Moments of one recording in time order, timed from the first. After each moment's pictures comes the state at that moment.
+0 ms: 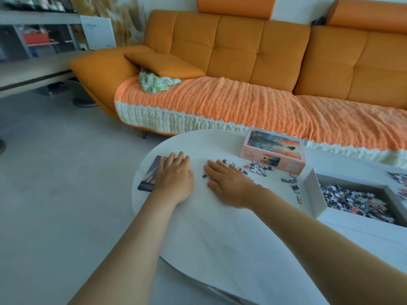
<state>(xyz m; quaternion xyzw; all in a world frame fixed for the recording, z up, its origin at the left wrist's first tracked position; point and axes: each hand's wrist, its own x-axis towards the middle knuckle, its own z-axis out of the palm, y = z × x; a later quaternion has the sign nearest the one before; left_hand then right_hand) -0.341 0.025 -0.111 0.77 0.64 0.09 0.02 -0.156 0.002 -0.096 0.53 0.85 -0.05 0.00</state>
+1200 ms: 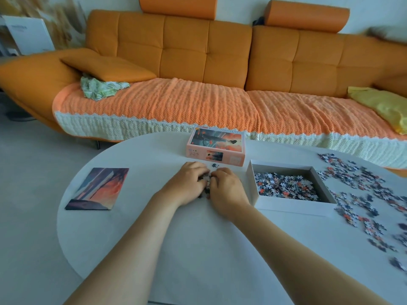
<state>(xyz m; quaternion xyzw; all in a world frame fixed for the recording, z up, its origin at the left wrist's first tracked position) -0.189 0.023 -0.106 0.84 0.42 0.20 0.27 -0.057 -0.042 -0.111 0.72 0.62 -0.09 -0.30</state>
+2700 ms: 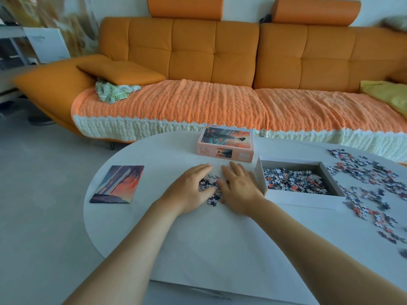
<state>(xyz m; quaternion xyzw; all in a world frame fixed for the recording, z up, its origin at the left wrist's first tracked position) -0.226 -0.014 -0.102 0.86 0.41 0.22 0.23 -0.045 -0.055 -0.109 0.72 0.68 -0.09 -0.13</state>
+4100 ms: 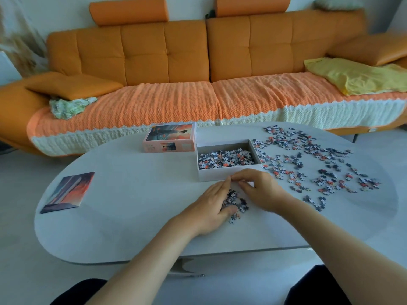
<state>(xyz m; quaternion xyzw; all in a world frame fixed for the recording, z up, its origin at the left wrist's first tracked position) -0.079 -0.161 -0.089 0.91 0.30 0.03 0.27 0.112 -0.210 -0.092 0.66 0.65 -0.15 -0.35</state>
